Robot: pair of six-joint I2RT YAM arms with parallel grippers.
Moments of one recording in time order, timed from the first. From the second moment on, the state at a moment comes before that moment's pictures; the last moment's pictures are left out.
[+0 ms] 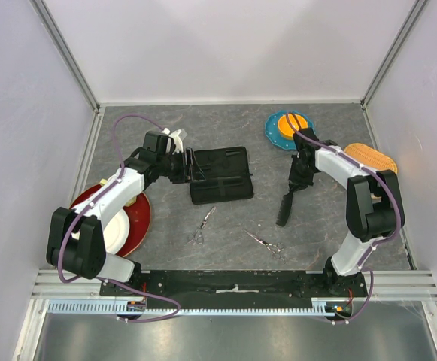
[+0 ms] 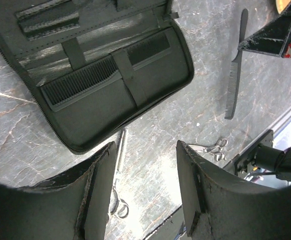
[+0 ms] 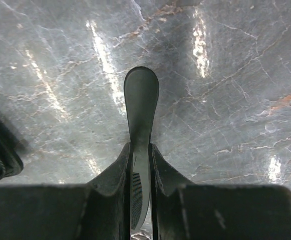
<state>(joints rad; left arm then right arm) -0.33 1.43 0.99 -0.36 0.46 -0.42 0.21 1.74 1.16 -0.72 0.03 0.49</state>
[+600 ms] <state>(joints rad) -0.36 1.46 0.92 -0.14 0.72 -0.51 0.39 1.65 1.19 -0.54 -0.16 0.71</state>
